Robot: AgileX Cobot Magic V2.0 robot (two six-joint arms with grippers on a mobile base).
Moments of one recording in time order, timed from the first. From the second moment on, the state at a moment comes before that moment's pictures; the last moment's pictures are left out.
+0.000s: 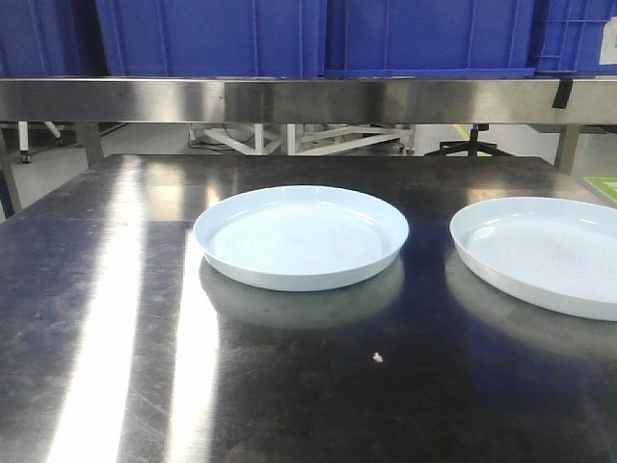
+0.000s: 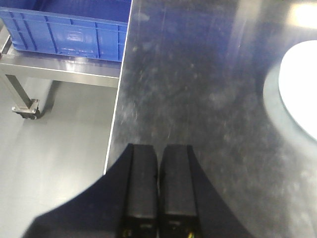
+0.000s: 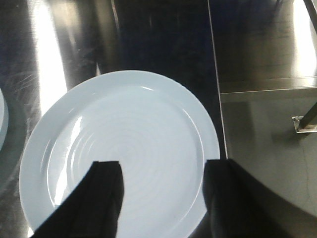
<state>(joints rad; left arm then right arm) -0.19 0.69 -0.50 0.05 0.51 -0.20 0.02 1.02 -0.55 -0.01 0.24 0.23</state>
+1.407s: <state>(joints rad) -0.19 0.62 -0.46 0.08 0.50 -0.20 0.02 1.03 -0.55 -0.01 0.36 0.23</state>
